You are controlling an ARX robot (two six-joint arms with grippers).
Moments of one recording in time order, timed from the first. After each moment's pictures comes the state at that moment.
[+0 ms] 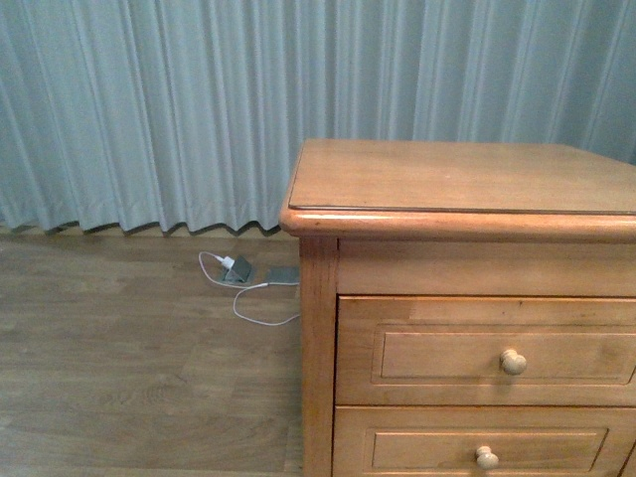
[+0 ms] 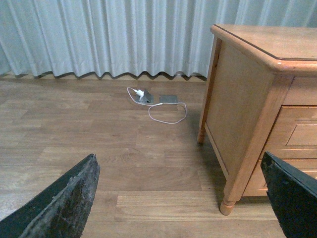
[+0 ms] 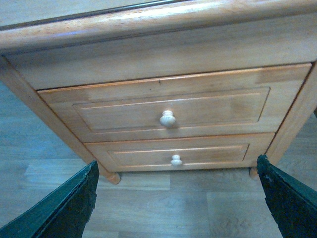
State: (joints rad) left arm 0.00 0.00 0.02 0.00 0.00 0.00; right arm 0.03 1.08 0.36 0.39 -0.11 0.14
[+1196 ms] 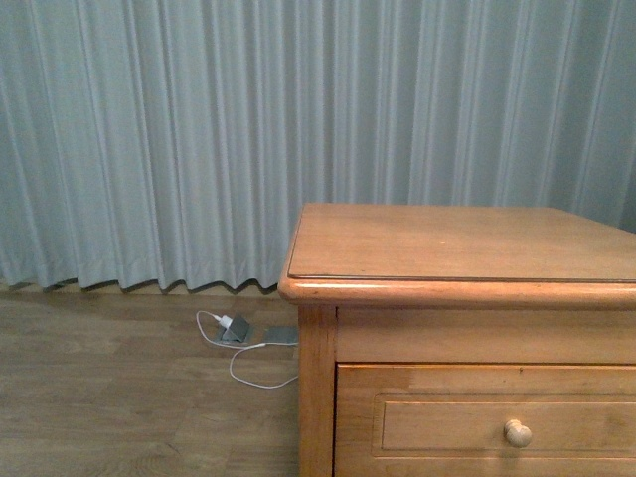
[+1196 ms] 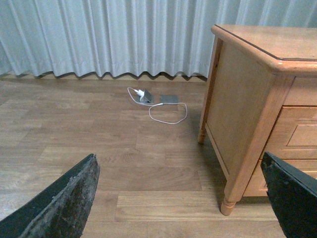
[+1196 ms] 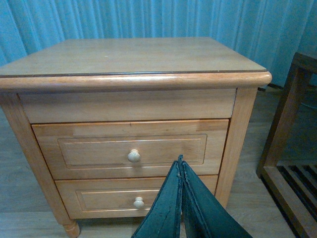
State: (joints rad) left arm 0.00 0.00 0.02 0.00 0.00 0.00; right arm 0.00 0.38 0.01 0.38 0.00 0.00
